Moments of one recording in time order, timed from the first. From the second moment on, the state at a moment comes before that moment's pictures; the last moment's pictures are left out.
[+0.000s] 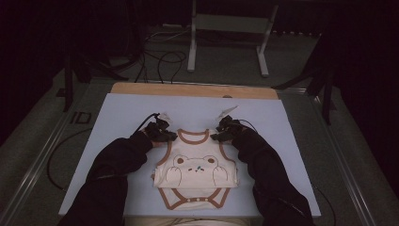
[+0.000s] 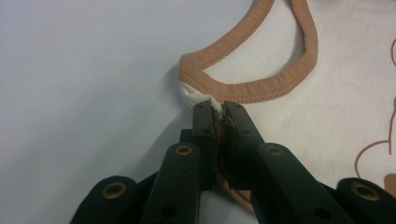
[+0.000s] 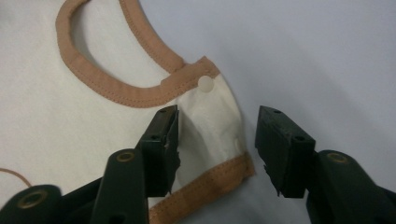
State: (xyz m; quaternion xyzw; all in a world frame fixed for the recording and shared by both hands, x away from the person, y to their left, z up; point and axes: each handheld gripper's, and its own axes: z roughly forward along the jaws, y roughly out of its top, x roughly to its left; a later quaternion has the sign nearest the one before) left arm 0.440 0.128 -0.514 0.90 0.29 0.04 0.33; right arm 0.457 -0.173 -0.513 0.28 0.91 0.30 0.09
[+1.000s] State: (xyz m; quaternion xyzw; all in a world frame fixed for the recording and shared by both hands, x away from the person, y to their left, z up) left arm 0.435 0.131 -0.496 0.89 0.29 0.08 0.33; right arm 0.450 -0.173 -0.497 0.30 0.90 0.30 0.10
